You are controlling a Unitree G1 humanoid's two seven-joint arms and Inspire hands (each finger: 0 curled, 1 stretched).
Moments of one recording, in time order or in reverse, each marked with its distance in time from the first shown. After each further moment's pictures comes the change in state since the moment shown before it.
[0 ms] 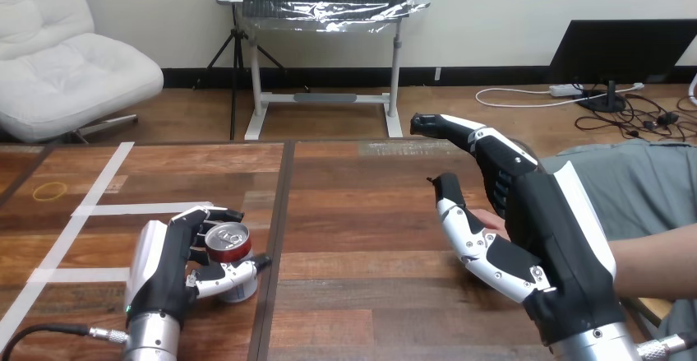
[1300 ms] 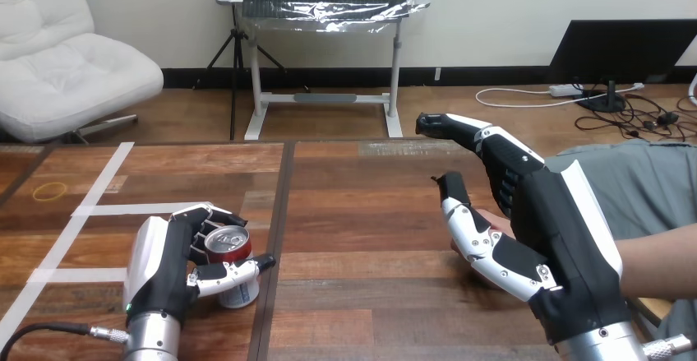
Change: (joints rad) left arm 0.000 0.002 -0.002 0.008 0.060 -0.030 0.047; right arm 0.000 -0.001 -0.019 0.000 0.008 -0.003 0.009
